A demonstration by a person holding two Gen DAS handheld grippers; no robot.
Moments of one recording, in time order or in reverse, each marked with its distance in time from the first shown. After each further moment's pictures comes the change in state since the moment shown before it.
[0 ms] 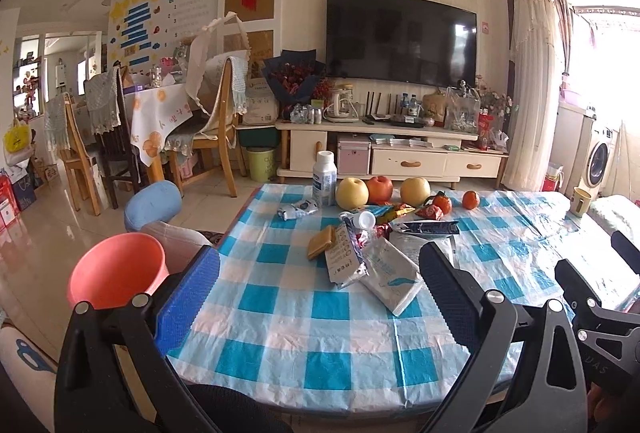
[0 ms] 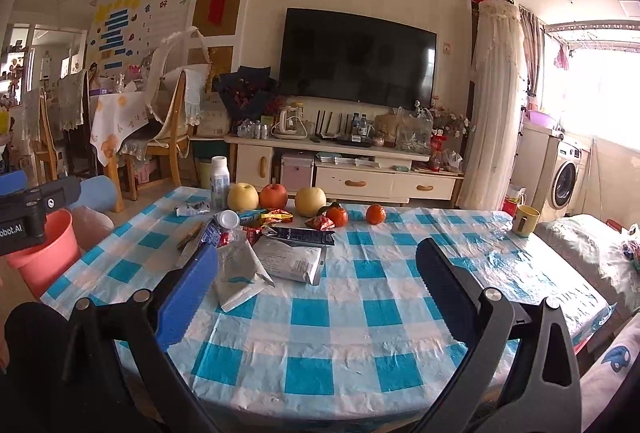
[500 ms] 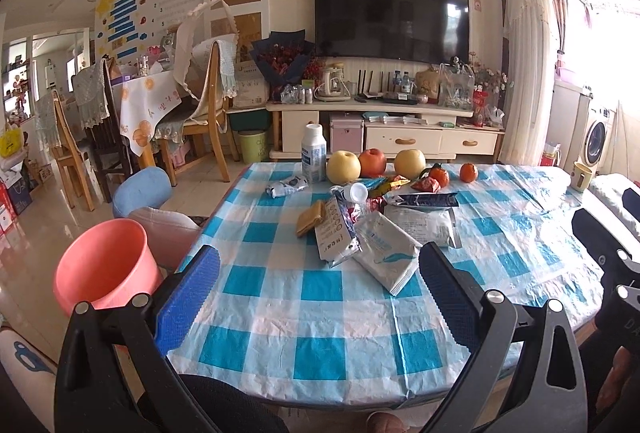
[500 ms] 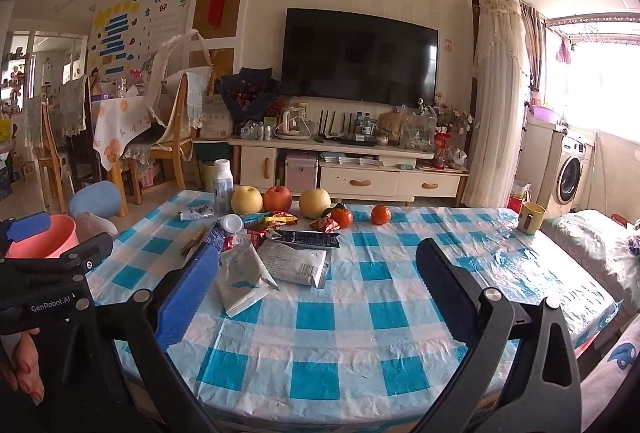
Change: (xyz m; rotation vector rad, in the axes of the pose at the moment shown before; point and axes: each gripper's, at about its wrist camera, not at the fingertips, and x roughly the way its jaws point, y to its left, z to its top) left arm 0.028 -0.006 -0.022 0.000 0.104 -0.032; right arm 0.009 -0.002 0.000 0.019 0.008 0.021
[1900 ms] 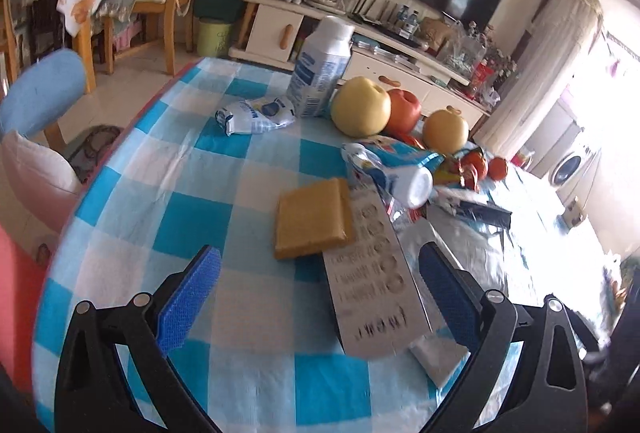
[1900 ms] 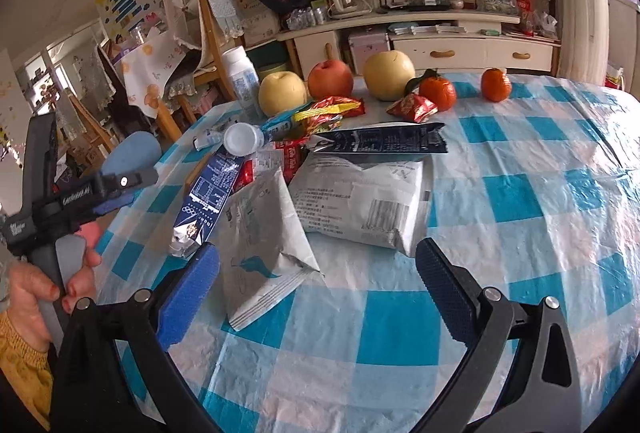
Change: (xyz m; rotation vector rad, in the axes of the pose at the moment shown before) left arm 0.281 0.068 0.034 -0.247 0.304 -0.249; right arm 0.228 -0.004 -0.038 0.168 0.440 0.368
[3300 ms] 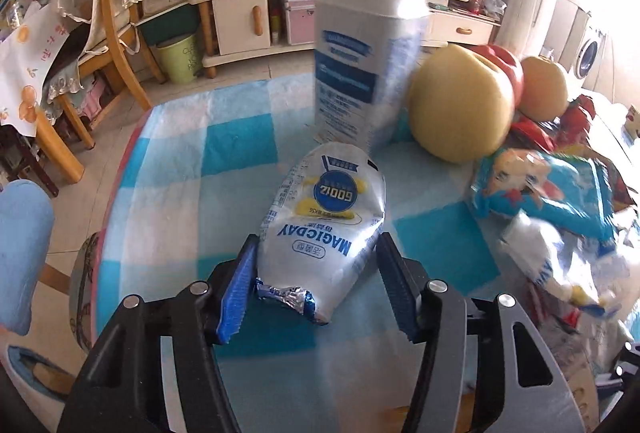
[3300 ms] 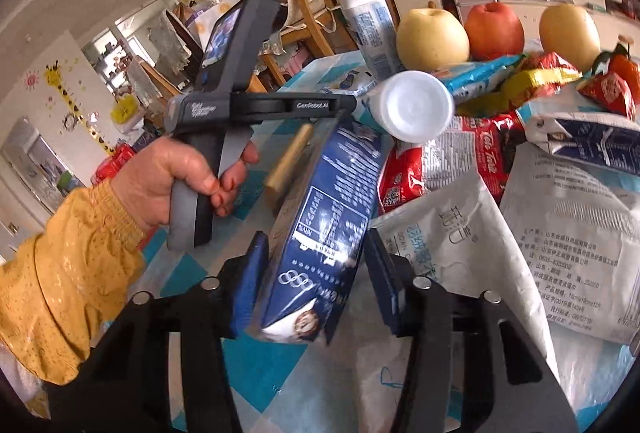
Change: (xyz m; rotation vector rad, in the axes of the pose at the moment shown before) left arm 0.140 0.014 0.100 0.387 0.122 0.134; right arm 0.120 0.083 0.026 -0.034 0.142 0.347
